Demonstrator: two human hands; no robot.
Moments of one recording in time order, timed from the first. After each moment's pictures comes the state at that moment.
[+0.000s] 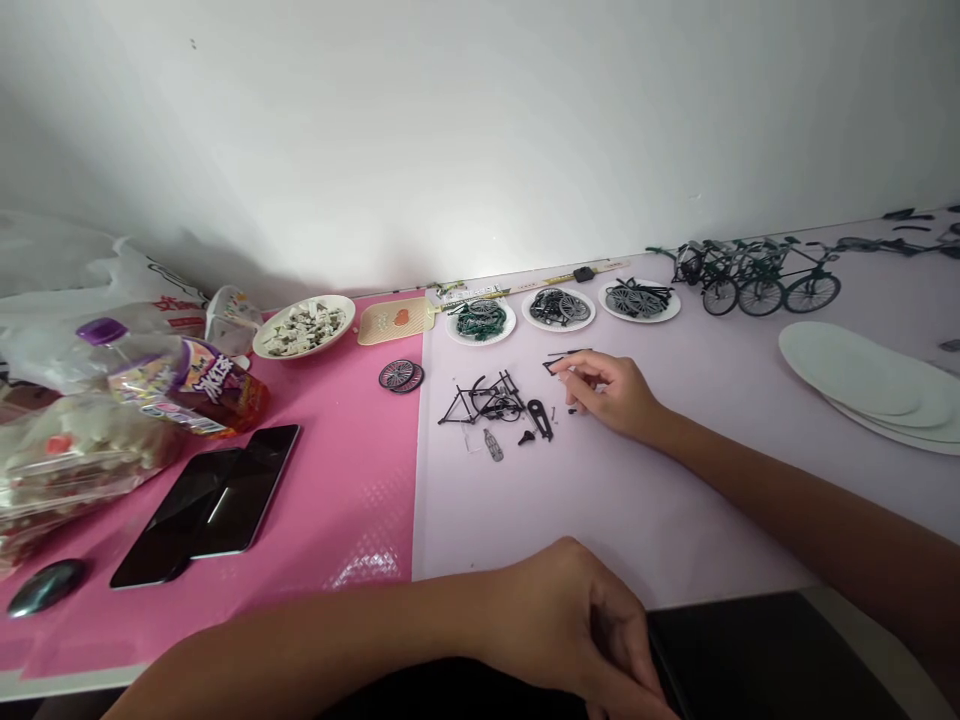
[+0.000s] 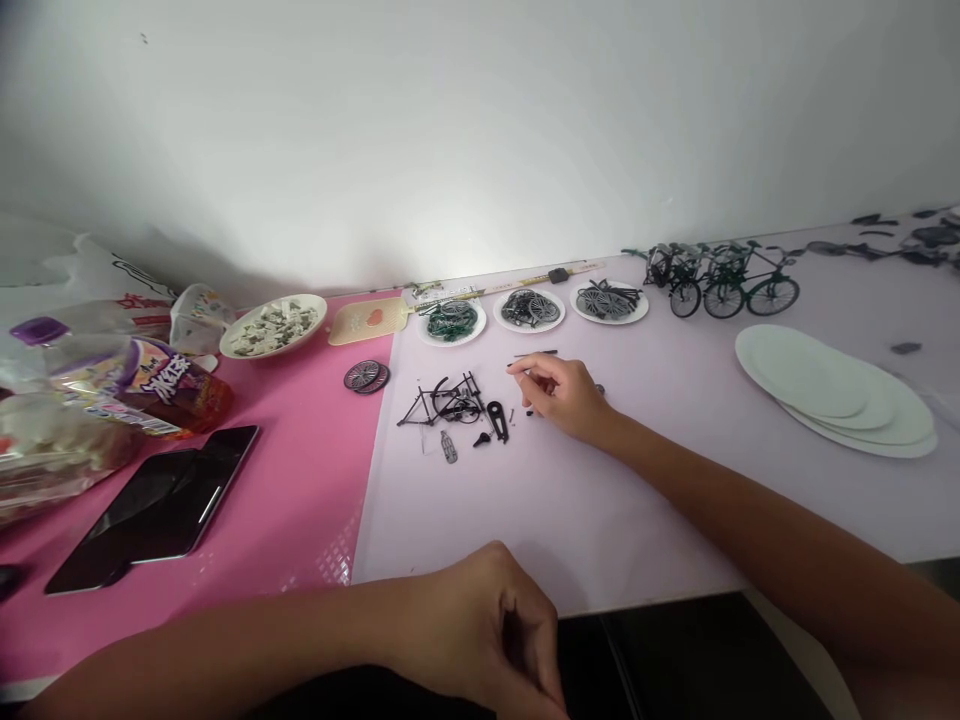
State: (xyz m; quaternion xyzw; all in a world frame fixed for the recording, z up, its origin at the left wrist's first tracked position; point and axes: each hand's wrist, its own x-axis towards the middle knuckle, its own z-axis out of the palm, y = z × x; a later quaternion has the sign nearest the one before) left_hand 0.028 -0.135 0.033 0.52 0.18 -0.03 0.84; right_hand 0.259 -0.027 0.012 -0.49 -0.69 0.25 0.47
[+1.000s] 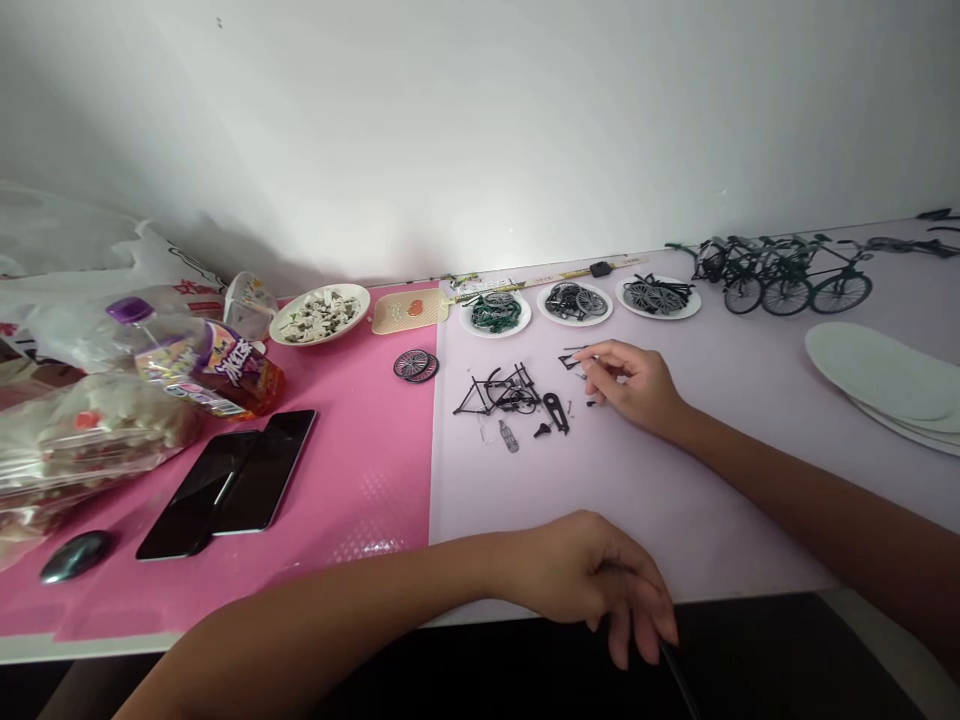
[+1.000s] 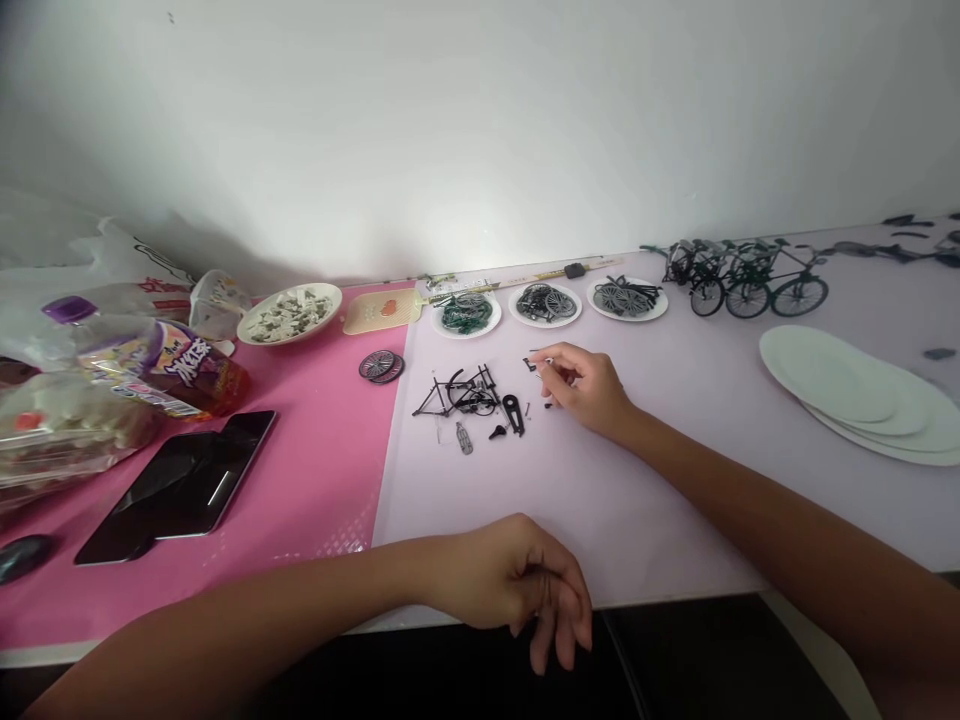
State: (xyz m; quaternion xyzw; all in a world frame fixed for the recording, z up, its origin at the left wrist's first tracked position) left_hand 0.039 -0.112 0.010 0.57 0.11 -0.04 0.81; right_hand 0.264 -0.024 0.007 -0.50 -0.68 0.21 0.49
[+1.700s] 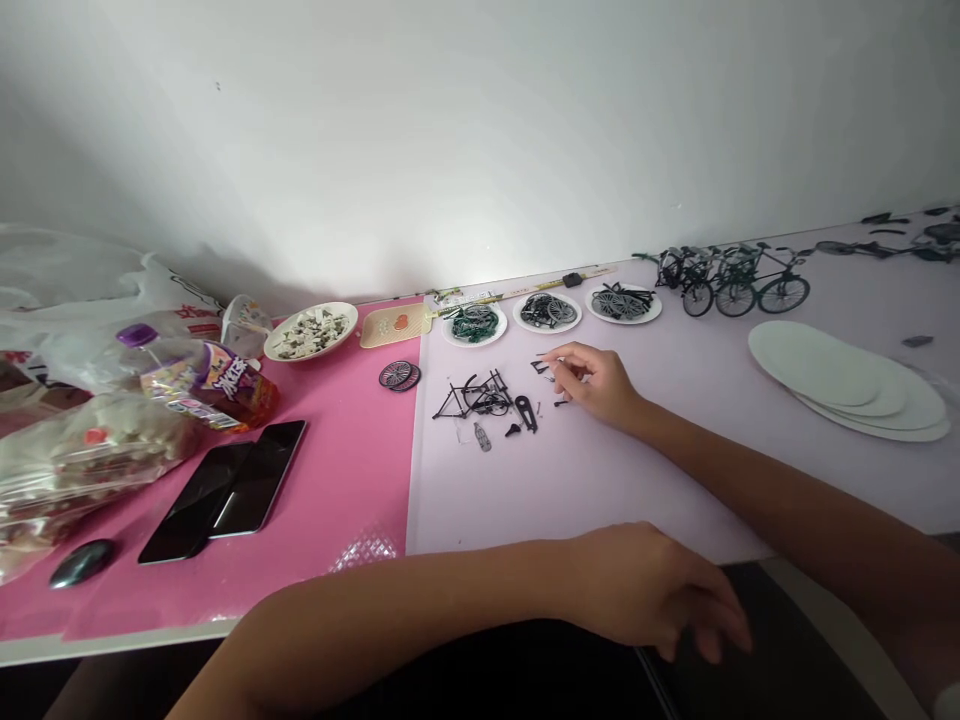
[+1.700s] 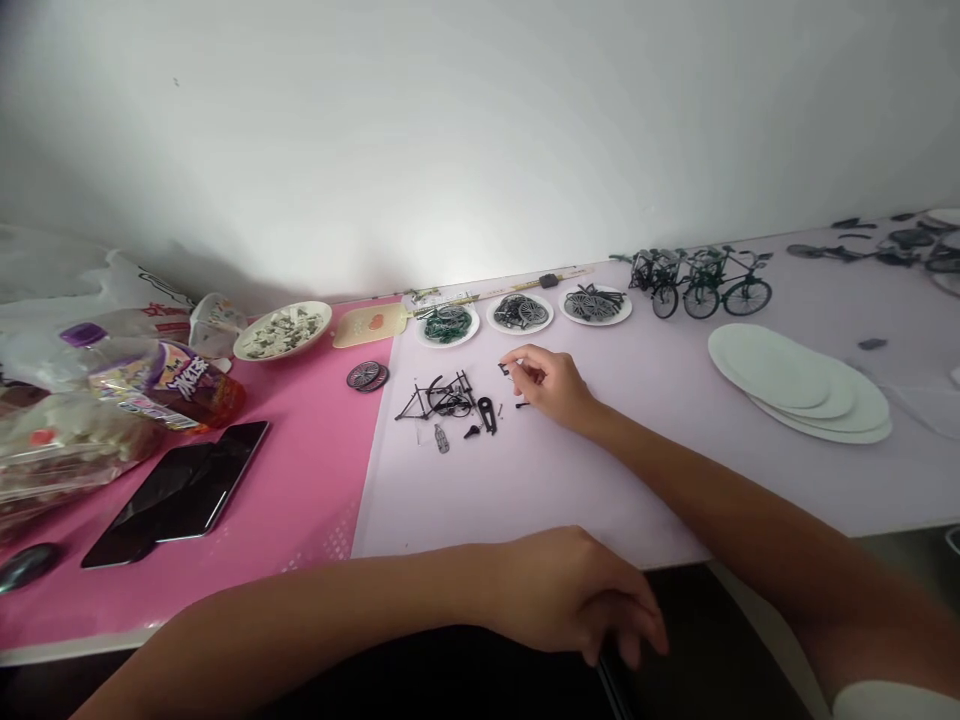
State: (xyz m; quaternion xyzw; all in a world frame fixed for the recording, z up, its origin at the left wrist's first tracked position) left_hand 0.110 -0.137 0.028 0.72 0.07 -0.04 0.69; right_hand 0.266 -0.019 0.007 -0.47 -0.69 0.23 0.50
